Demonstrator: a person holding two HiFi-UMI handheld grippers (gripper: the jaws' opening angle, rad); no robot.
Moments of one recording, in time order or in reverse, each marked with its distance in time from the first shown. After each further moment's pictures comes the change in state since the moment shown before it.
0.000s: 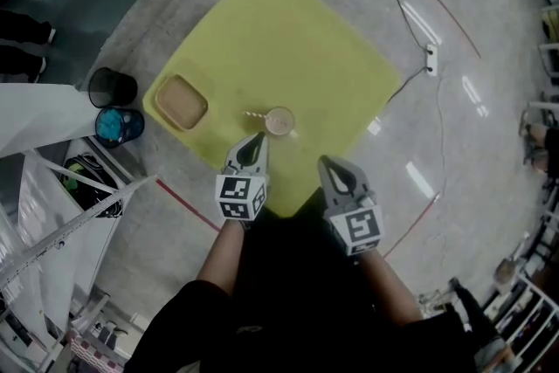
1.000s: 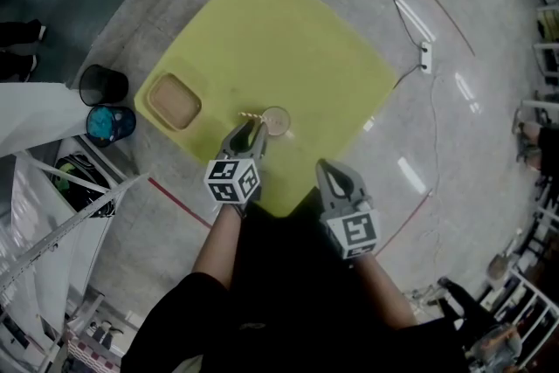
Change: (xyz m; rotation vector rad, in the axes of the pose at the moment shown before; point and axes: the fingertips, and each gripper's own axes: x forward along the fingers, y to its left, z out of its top) left arm 0.035 0.022 -0.007 -0.219 -0.006 -0.038; right arm 0.001 -0.003 -0.011 0.028 0.044 -0.033
